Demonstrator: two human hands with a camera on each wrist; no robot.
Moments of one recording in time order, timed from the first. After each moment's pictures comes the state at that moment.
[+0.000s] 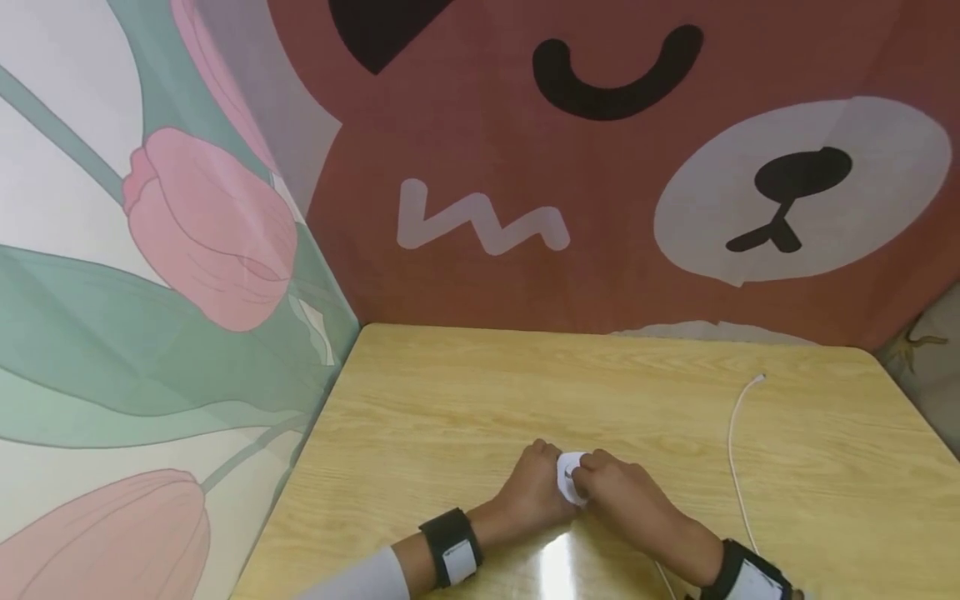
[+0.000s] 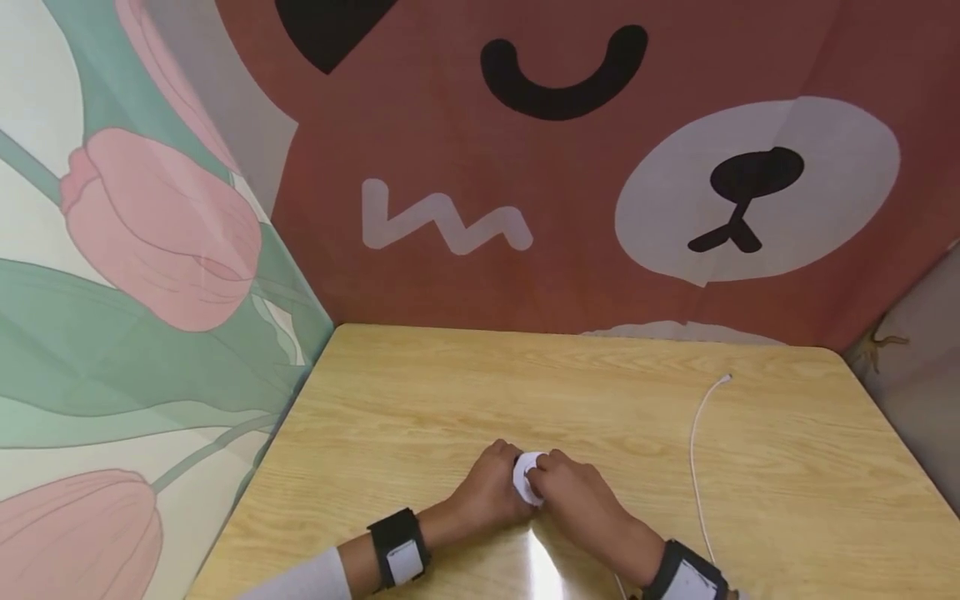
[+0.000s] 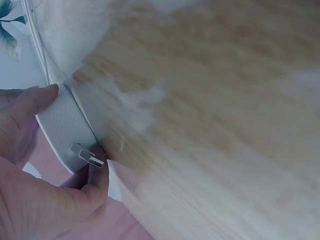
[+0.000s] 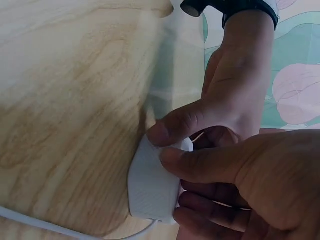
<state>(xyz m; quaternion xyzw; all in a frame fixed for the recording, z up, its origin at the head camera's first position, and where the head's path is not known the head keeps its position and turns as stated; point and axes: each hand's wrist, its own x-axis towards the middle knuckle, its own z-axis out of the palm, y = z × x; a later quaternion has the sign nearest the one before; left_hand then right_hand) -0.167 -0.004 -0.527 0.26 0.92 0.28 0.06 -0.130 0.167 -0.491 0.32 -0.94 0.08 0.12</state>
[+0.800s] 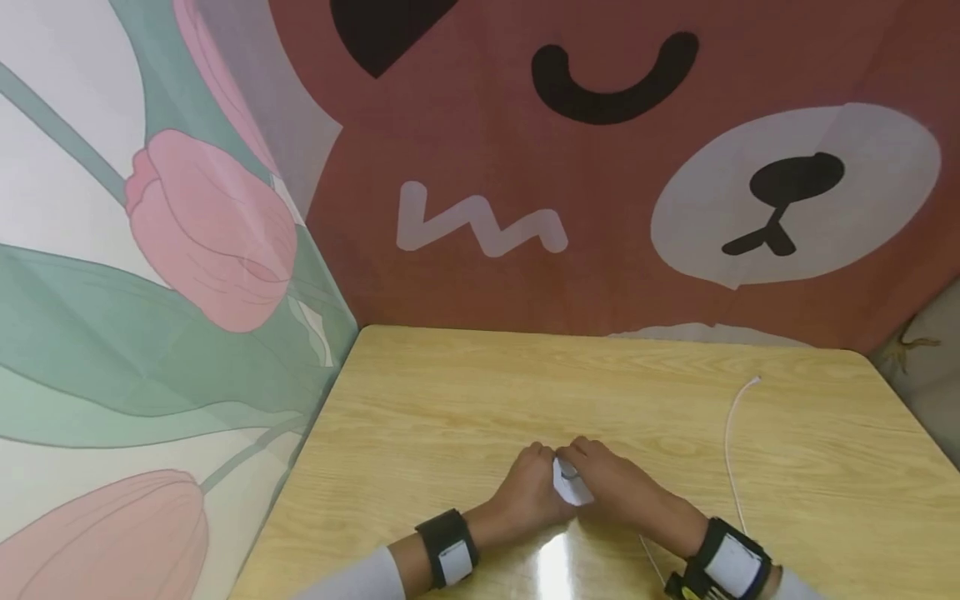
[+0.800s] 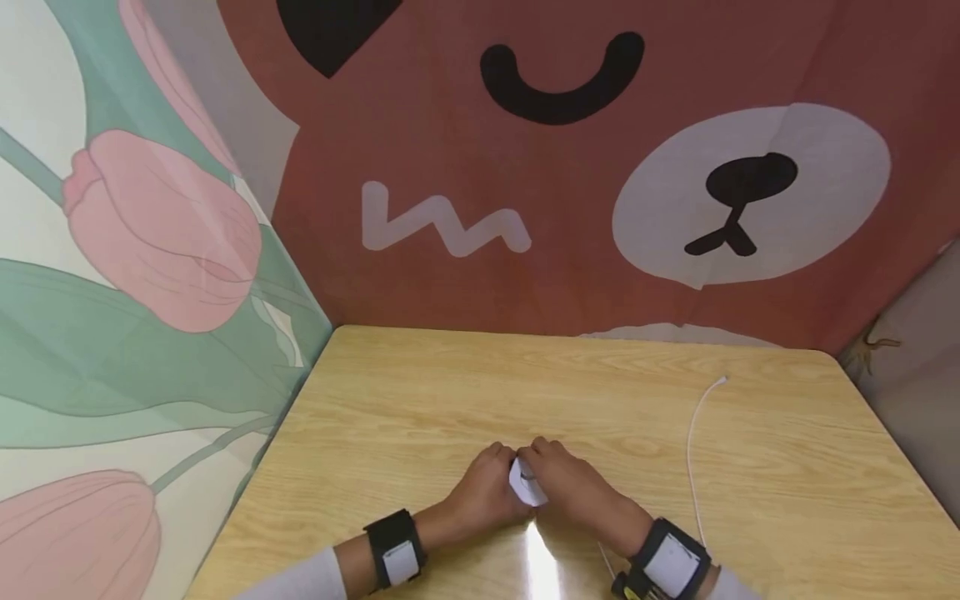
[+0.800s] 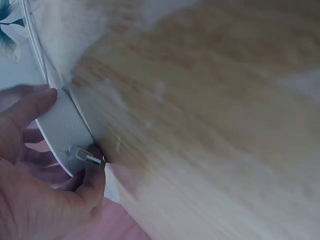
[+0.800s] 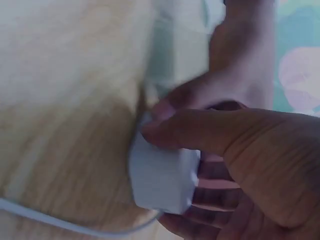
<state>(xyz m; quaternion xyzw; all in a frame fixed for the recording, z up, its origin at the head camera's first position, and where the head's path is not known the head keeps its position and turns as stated) -0.166 -0.007 -0.525 0.28 0.92 0.26 0.04 -0.150 0.170 -0.490 0.29 -0.94 0.18 -0.03</state>
